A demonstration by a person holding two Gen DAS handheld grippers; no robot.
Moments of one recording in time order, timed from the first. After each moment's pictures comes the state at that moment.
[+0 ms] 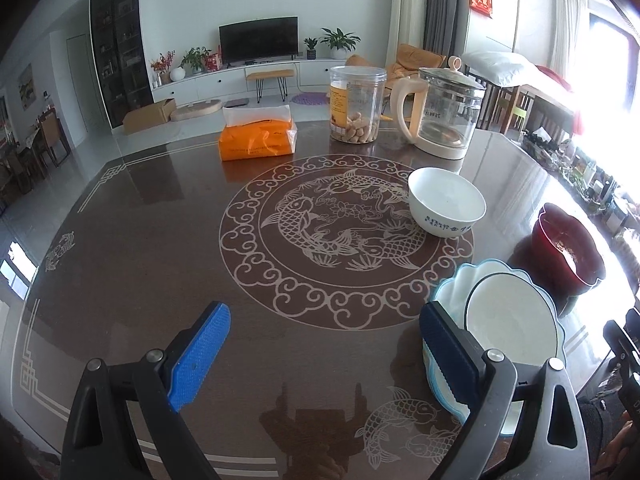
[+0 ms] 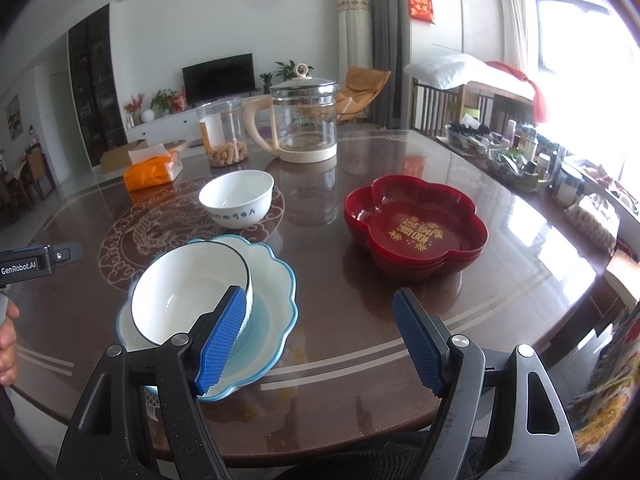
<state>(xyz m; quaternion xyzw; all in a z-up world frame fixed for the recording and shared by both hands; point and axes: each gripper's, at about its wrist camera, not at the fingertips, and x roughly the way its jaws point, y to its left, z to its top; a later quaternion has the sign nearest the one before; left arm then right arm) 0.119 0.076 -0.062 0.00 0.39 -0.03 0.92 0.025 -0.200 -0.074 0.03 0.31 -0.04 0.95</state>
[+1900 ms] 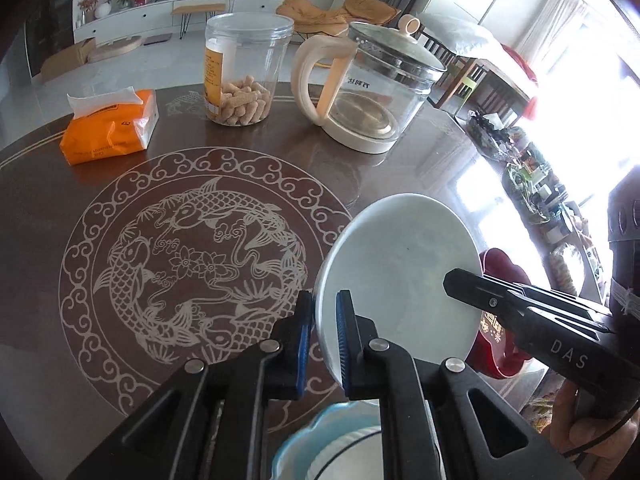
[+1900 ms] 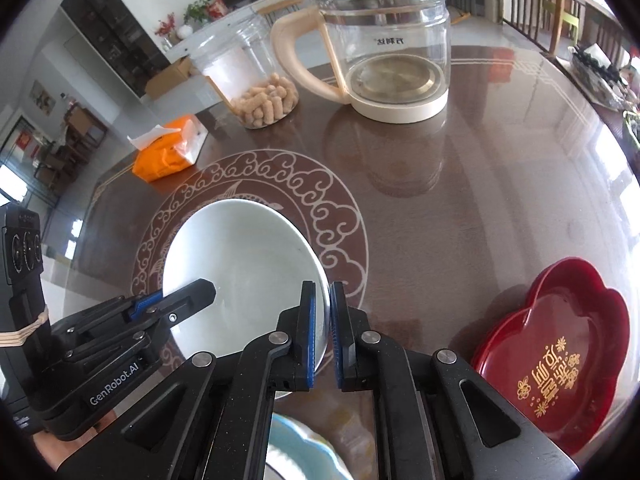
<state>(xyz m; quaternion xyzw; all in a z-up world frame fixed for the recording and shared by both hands) 0.282 -0.020 -0.049 -0.08 0.51 -0.17 0.84 0.281 -0.194 -0.055 0.11 0.52 0.12 0.84</state>
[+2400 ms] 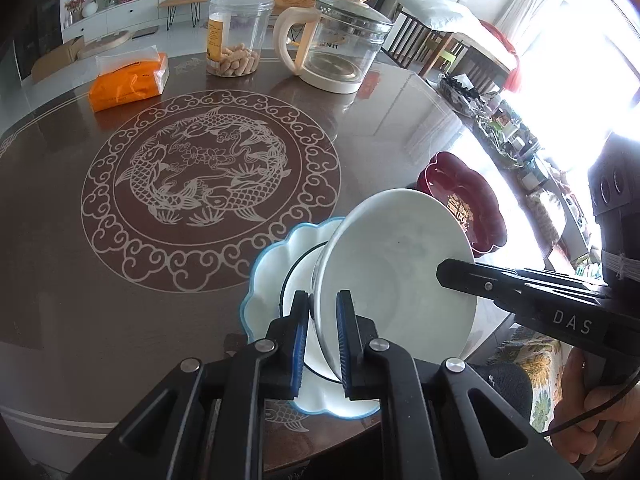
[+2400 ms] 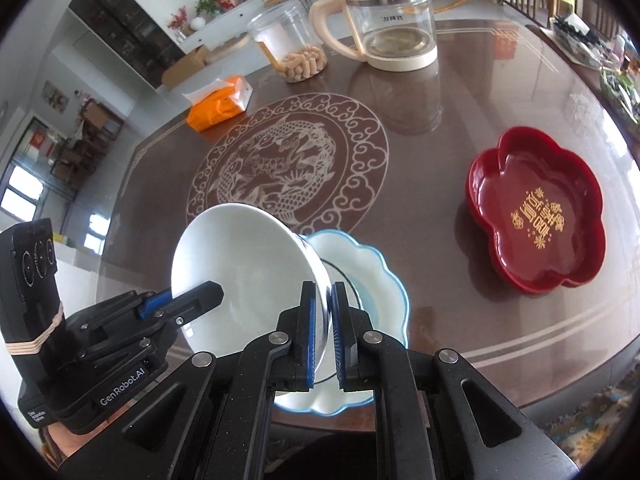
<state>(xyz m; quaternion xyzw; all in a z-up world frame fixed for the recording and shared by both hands) 0.149 -0.006 -0.054 -0.06 0.53 -0.19 0.82 0.148 -0.184 -0.043 0.14 0.56 0.14 0.81</state>
